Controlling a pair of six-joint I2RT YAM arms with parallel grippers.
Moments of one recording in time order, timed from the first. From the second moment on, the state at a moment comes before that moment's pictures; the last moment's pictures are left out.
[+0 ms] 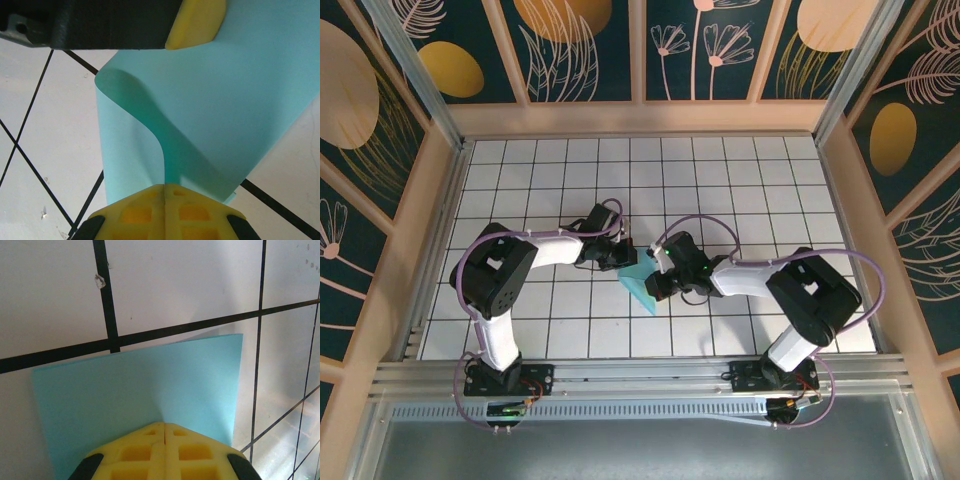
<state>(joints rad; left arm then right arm) -0.60 1.88 0.96 -0.10 0.43 -0.71 0.79 1.61 0.67 0.02 -0.35 0.37</state>
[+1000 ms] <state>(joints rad) -0.57 1.44 0.80 -0.06 0.32 -0.75 0.79 1.65 0.67 0.02 -0.36 0.37</state>
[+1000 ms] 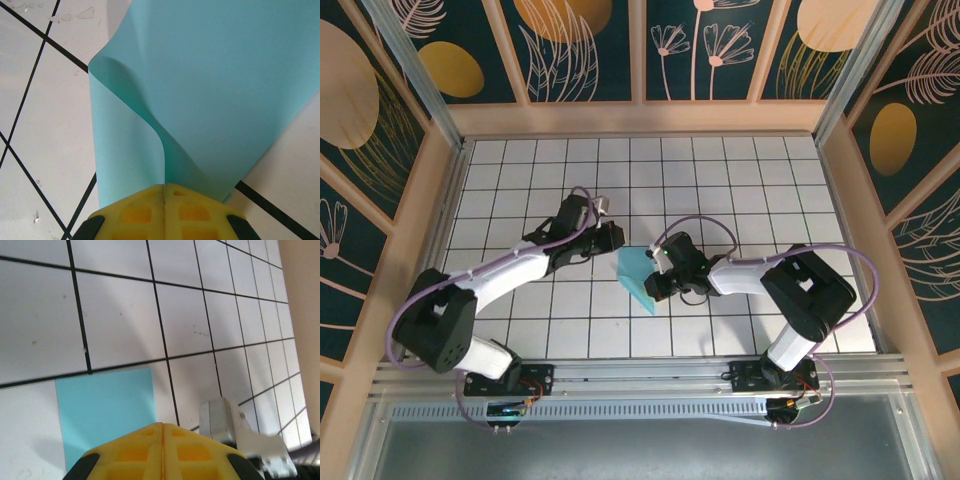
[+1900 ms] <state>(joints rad) -0.70 1.61 0.57 0.26 0.42 -0.90 0.79 1.66 0.69 0.03 -0.36 0.37</state>
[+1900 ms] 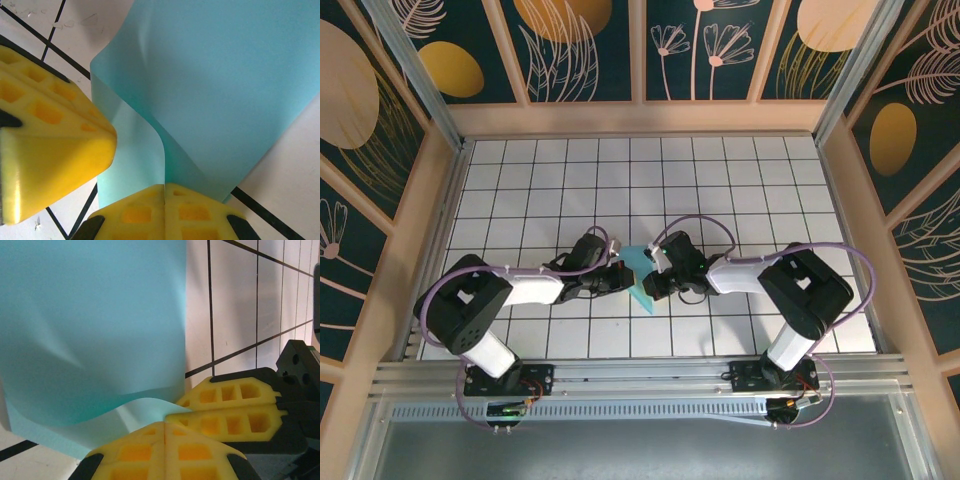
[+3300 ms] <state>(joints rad) -0.70 1.67 0.57 0.26 0.38 -0.90 0.76 1.56 0.74 -0.14 -0.29 0.41</state>
